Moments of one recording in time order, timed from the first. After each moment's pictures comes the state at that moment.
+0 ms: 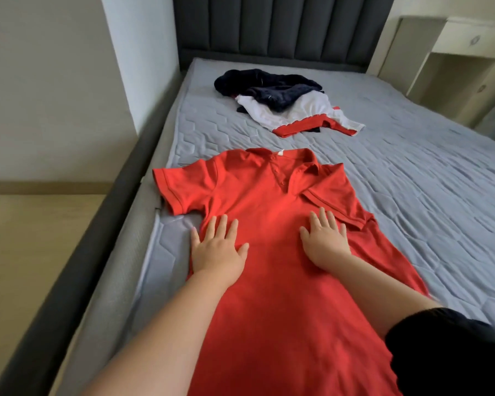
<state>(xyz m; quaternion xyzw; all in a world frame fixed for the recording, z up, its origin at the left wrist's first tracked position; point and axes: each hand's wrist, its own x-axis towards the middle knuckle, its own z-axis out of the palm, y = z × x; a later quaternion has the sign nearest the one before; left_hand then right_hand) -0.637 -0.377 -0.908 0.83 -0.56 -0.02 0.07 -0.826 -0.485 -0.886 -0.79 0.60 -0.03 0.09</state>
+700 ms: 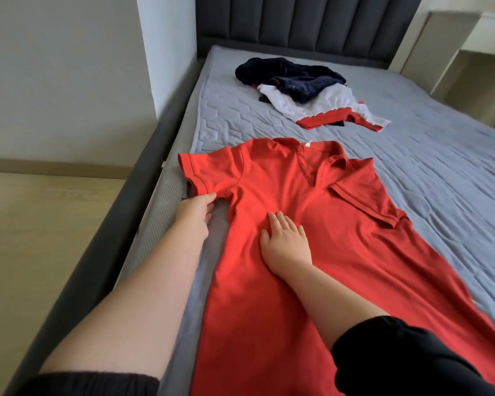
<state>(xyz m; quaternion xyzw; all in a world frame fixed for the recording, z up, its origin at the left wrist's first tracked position) -0.540 -0.391 -0.886 0.56 -0.04 -0.46 0.69 -0.715 -0.424 -0.923 -0.84 0.52 -0.10 0.12</state>
